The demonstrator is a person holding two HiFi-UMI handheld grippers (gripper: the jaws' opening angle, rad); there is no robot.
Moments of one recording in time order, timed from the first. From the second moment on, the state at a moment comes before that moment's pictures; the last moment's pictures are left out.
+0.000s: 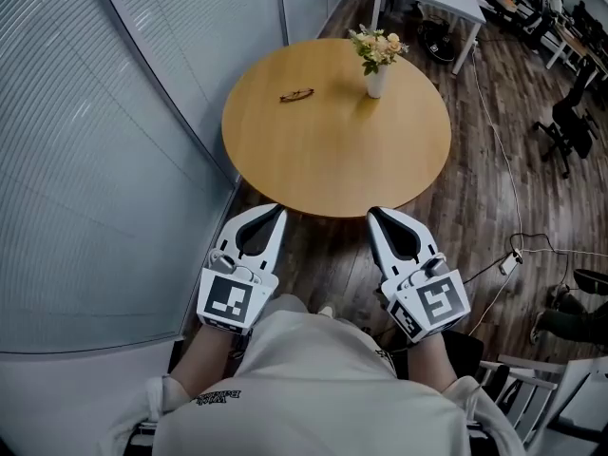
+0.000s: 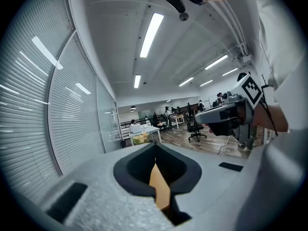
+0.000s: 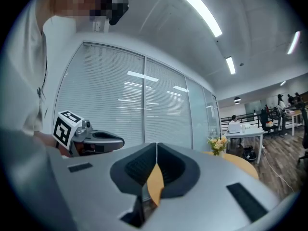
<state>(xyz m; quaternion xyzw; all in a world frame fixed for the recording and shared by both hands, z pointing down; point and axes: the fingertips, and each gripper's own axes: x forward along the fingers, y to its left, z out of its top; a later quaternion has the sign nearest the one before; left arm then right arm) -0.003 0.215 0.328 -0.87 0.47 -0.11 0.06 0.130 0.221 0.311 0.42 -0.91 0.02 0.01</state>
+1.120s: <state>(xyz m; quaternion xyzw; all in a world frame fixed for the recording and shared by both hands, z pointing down) -0.032 0.147 0.351 -0.85 0.50 -0.15 0.06 0.123 0.157 0.325 0.43 -0.90 0.00 0.05</state>
